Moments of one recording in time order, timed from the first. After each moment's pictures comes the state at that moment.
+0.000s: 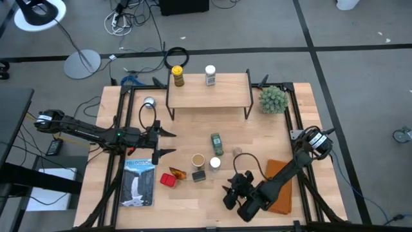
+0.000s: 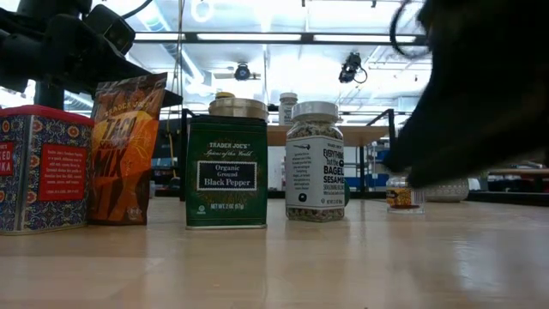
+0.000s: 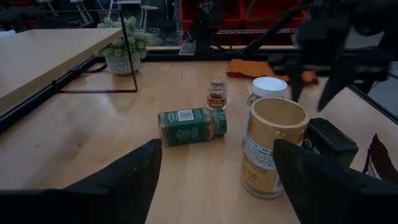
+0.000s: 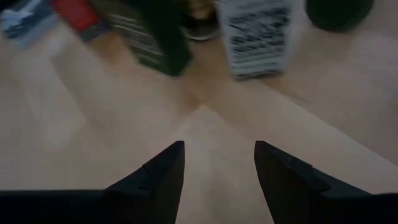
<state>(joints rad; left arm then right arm) -0.14 0.80 0.14 0.48 -0.16 -0.04 0.75 1.98 1.17 -0.38 0.81 1.47</state>
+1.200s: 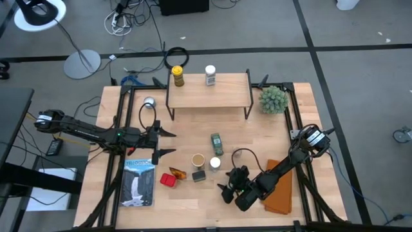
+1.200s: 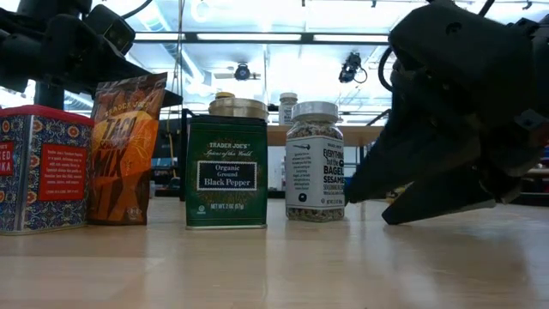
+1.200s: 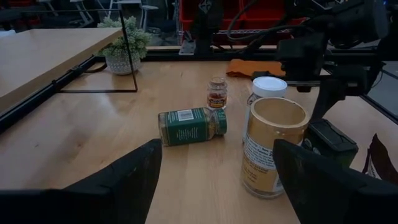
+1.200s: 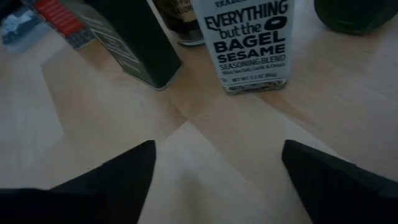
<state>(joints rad) -0.14 0.80 0.14 0.48 -0.16 -0.04 0.67 1.98 1.01 -0.05 0.78 1.30</state>
